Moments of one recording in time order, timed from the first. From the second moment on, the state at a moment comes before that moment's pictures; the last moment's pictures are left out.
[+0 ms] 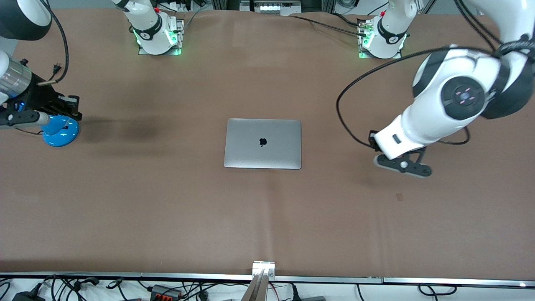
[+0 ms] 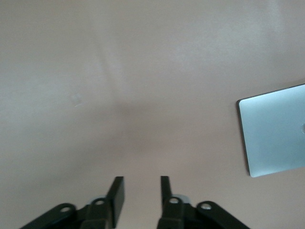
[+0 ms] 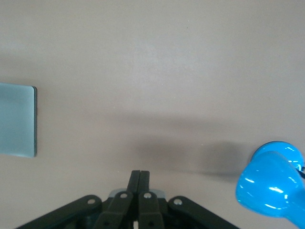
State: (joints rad) left arm 0.17 0.41 -0.58 -1.40 0.22 1.65 -0.17; right arm -0.12 -0.02 0.10 -1.81 0.04 1.77 -0.13
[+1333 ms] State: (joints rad) left arm -0.04 0.06 -0.04 -1.53 0.02 1.53 -0.02; right arm -0.14 -0.04 0.04 -1.82 0.03 1.86 -0.16
